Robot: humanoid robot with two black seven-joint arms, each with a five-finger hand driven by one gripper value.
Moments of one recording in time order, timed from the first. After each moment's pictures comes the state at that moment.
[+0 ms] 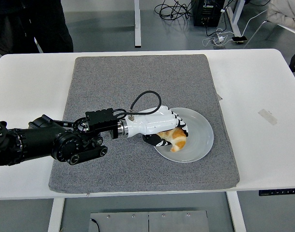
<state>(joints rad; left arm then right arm) -1.16 0.01 0.39 -0.80 1.21 0.52 -0.53 -0.10 0.00 0.09 0.16 -0.08 -0.05 0.23</state>
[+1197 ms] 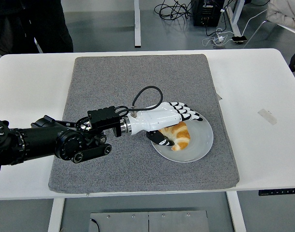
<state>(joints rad) -1.16 0.01 0.37 -0.81 1.15 0.51 -0.54 -0.10 0.00 0.09 0.16 -0.08 -0.05 0.23</state>
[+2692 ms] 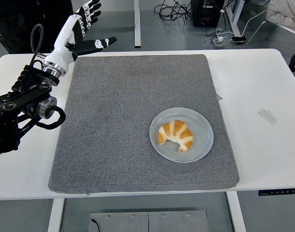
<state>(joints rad) -0.96 0.33 -0.40 -0.86 0.36 0.20 -0.61 -0.10 0.00 0.09 0.16 -0.08 -0.05 0.23</state>
